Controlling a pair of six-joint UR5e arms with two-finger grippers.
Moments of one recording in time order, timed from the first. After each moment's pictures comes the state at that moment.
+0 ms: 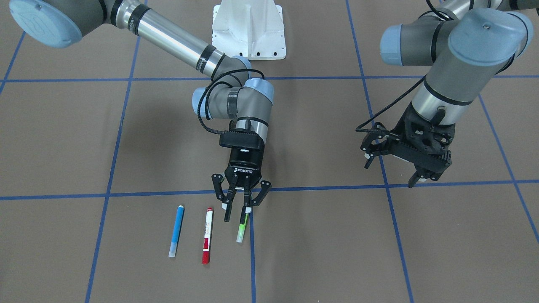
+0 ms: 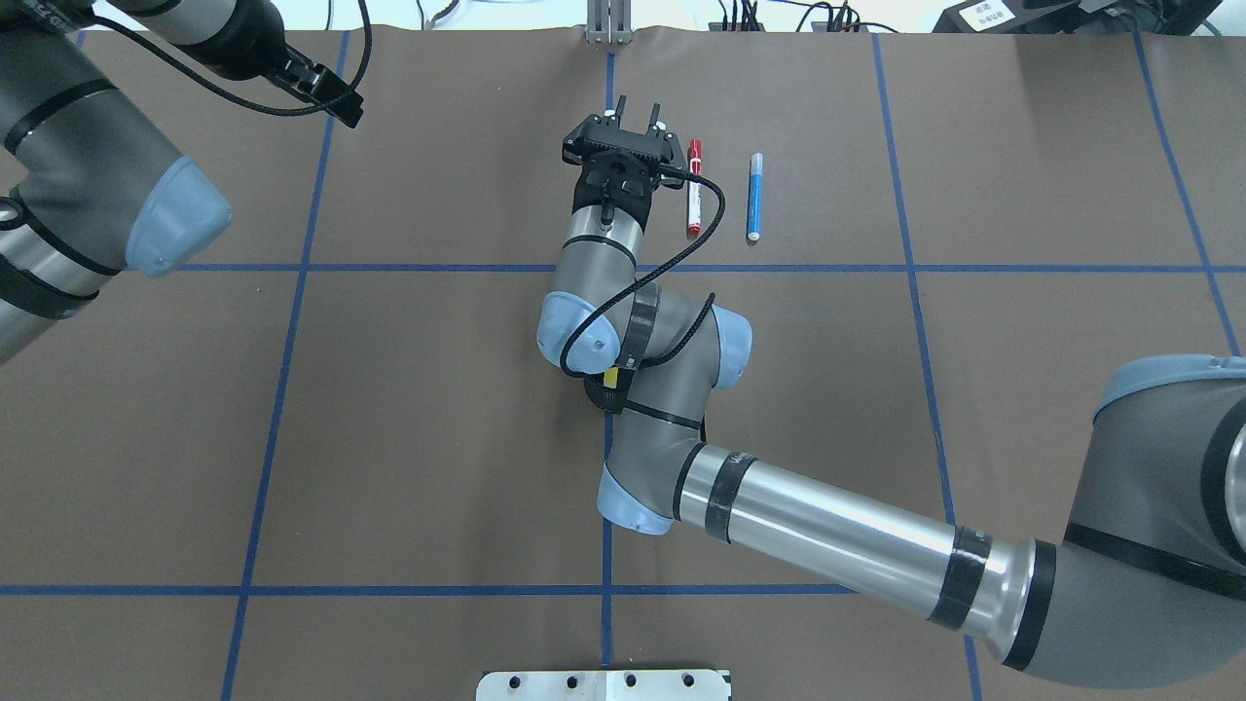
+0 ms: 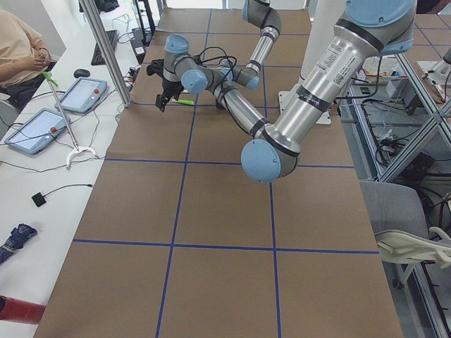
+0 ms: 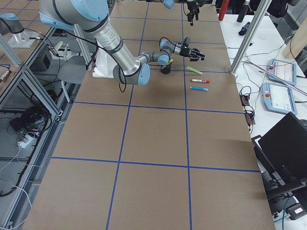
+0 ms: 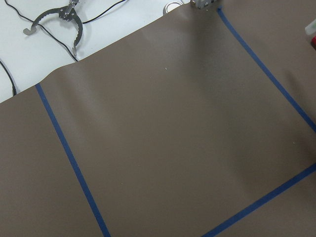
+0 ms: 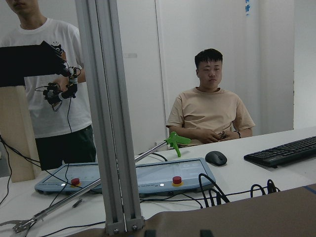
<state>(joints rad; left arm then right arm) -1.01 -2.18 -1.67 -1.70 -2.07 -0.38 0.45 -0.59 0.97 -0.96 0.48 1.41</state>
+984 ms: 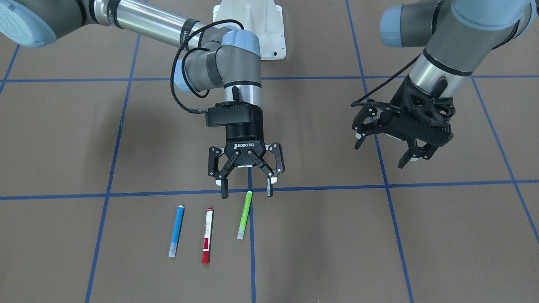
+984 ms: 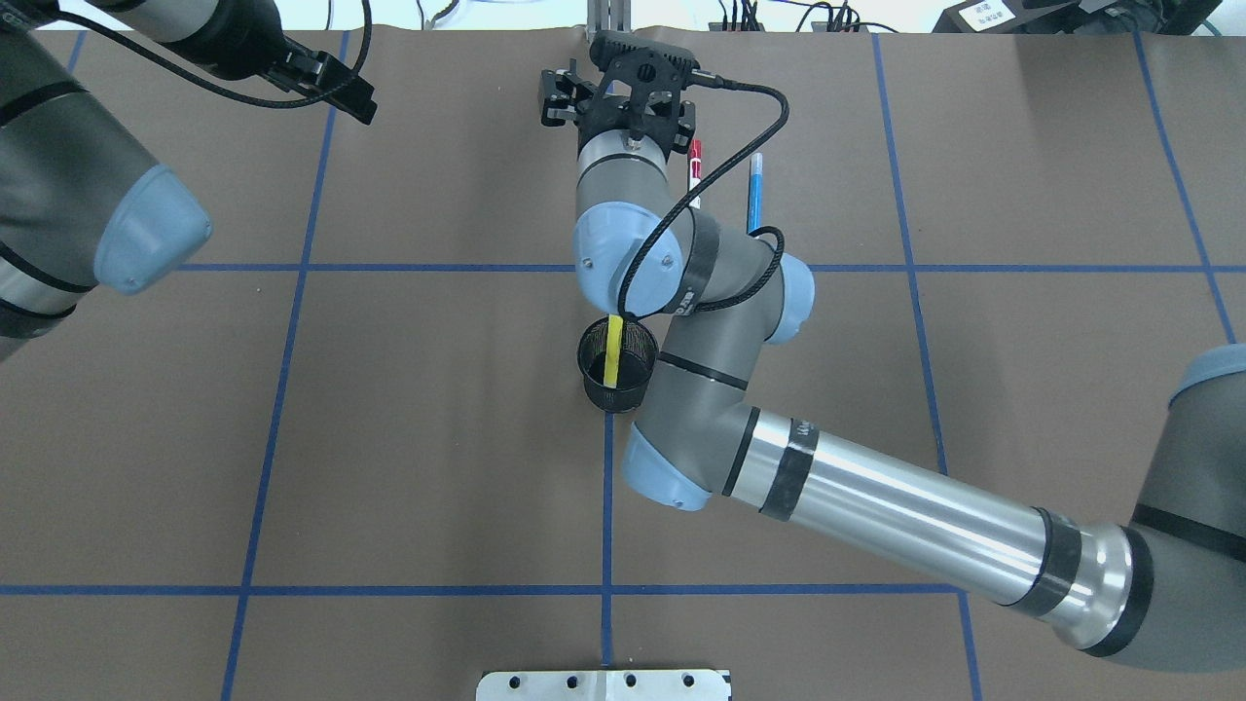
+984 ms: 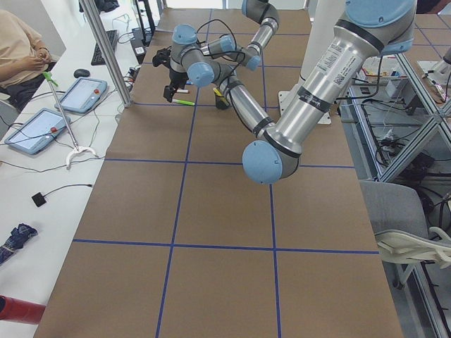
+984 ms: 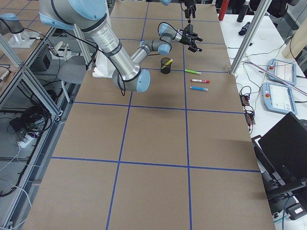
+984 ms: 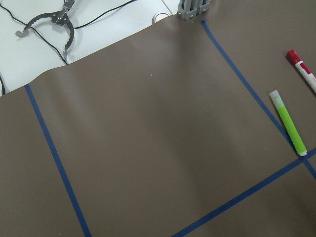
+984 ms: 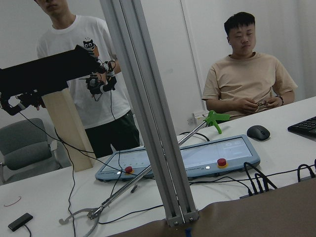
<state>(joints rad) -1.01 -2.17 -1.79 -1.69 -2.11 -0.55 0.54 -0.70 1.36 -1.05 0.90 1.29</state>
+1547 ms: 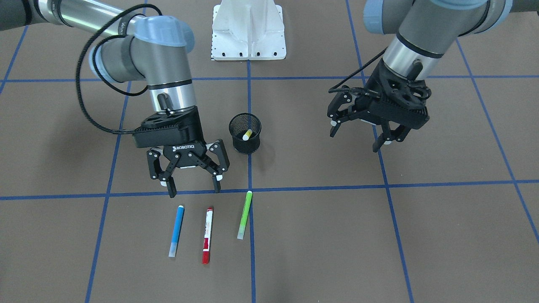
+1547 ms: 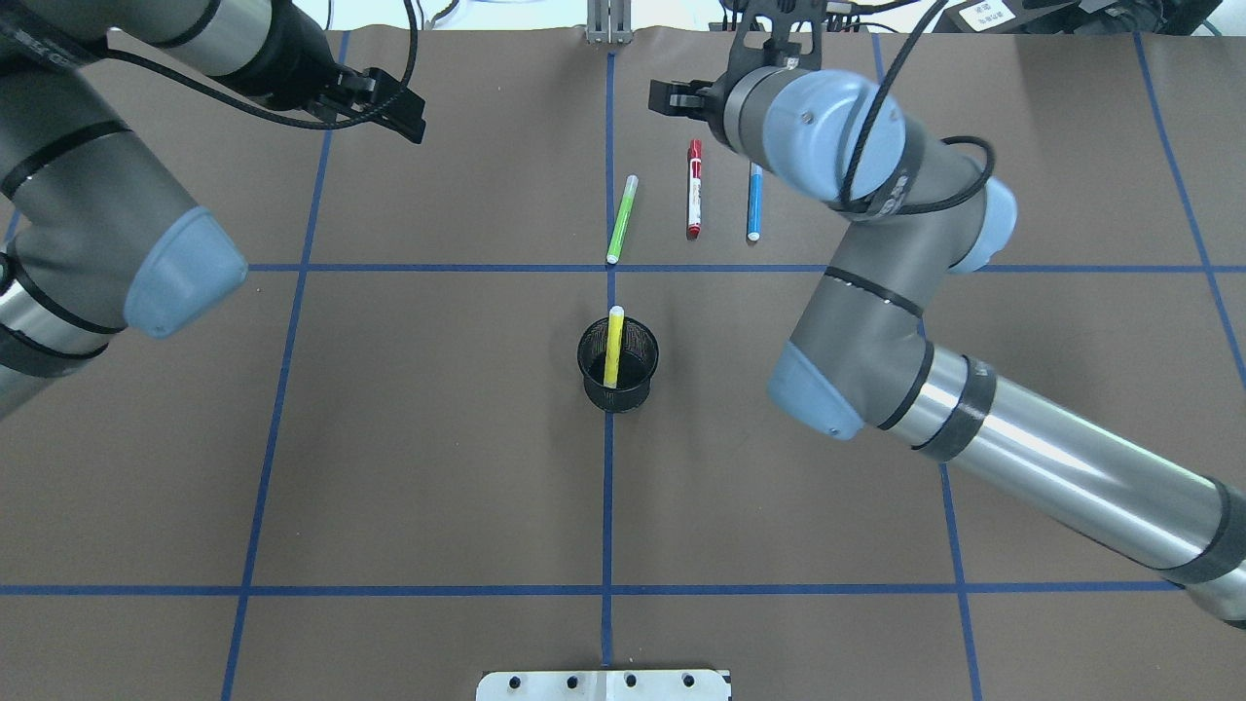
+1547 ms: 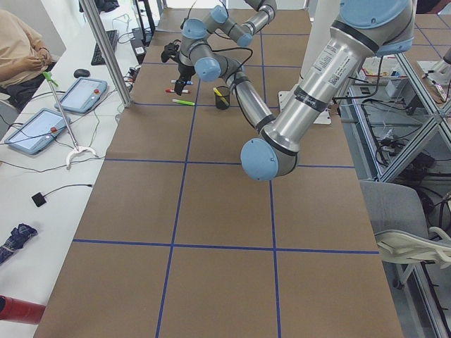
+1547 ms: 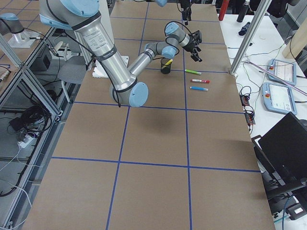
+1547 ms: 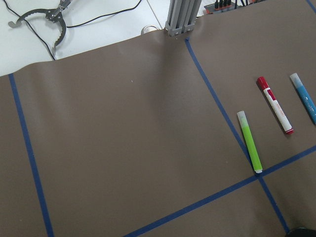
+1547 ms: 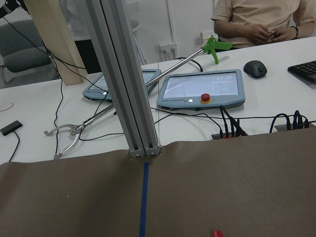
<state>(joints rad) -0.91 -2.20 -1.82 -1.69 -2.04 -0.78 0.74 -0.90 1.65 -1.22 1.50 1.14</state>
